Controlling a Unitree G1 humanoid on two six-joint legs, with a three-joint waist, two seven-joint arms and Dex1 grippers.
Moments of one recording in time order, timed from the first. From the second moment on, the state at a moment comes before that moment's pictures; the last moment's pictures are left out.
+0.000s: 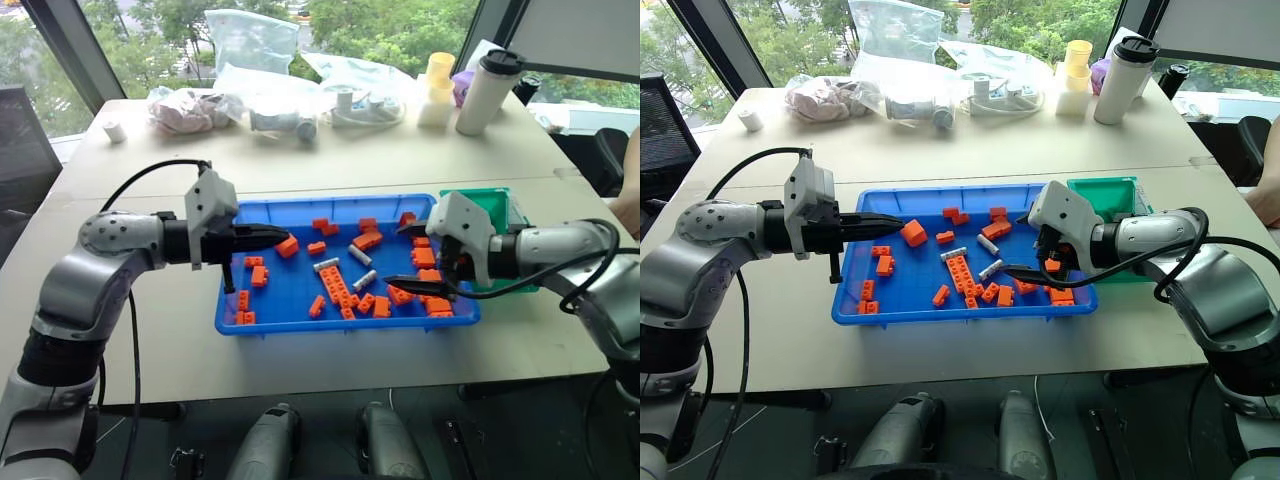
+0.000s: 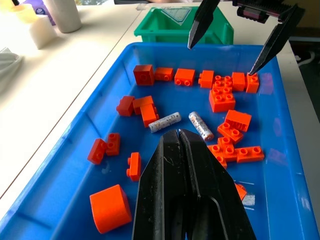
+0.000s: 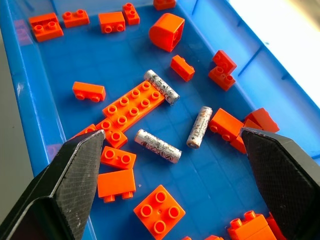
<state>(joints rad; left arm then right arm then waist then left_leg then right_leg) -0.50 0.77 0.00 -0.28 -0.51 0.54 -1.06 -0.50 -0.95 0.10 -0.47 0.47 0.80 0.89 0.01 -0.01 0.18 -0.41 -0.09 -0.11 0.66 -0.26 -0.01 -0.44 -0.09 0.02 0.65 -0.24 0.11</state>
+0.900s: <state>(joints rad) -0.48 0.76 -0.01 -0.32 -0.51 0.54 -1.01 -0.77 -0.44 0.47 -0.06 0.20 0.94 0.68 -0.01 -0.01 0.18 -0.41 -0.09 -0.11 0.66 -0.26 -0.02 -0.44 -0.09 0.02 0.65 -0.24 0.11</state>
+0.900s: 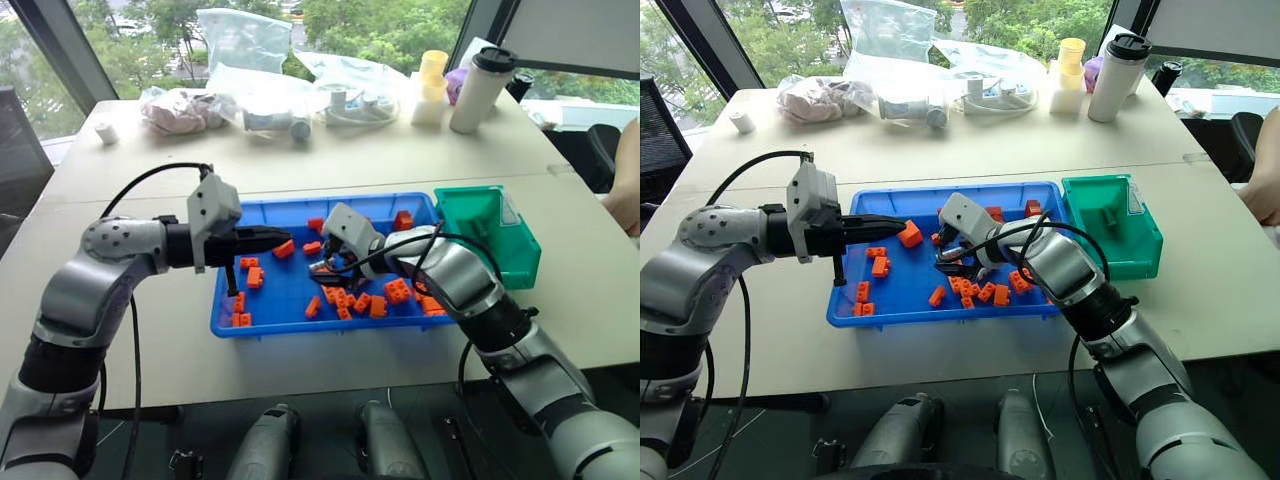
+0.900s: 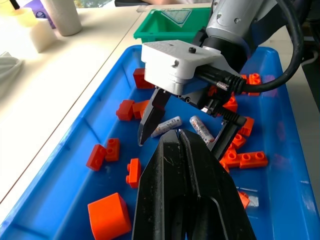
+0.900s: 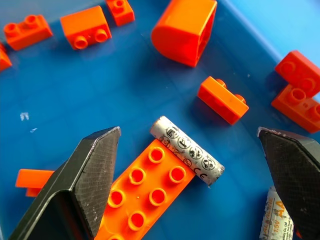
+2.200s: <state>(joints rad) -0.49 0.72 -0.03 -0.30 -0.50 0.52 -1.00 -0.70 -0.85 -0.02 -0.21 0.10 1.05 0.69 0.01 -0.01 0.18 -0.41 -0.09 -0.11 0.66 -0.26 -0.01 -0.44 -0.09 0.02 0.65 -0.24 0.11</state>
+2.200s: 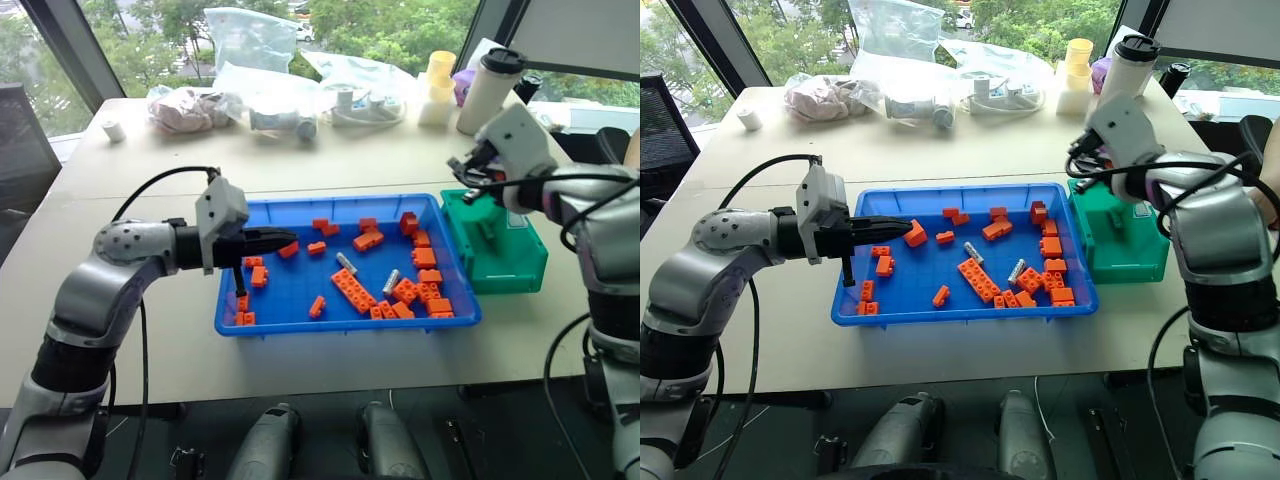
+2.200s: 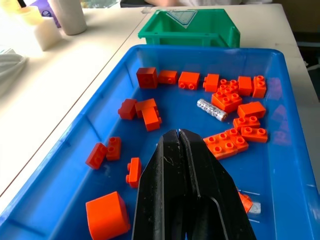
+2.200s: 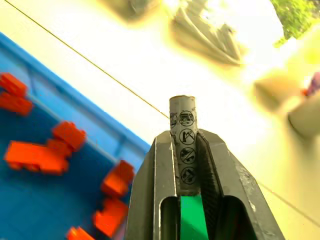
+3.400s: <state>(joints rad) -0.51 0.72 -0.05 -0.26 -0.45 0.49 -1.04 -0.68 -0.44 0.23 -0.24 0.35 1.10 0.60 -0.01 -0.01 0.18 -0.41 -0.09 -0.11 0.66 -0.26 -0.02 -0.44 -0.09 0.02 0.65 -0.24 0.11</state>
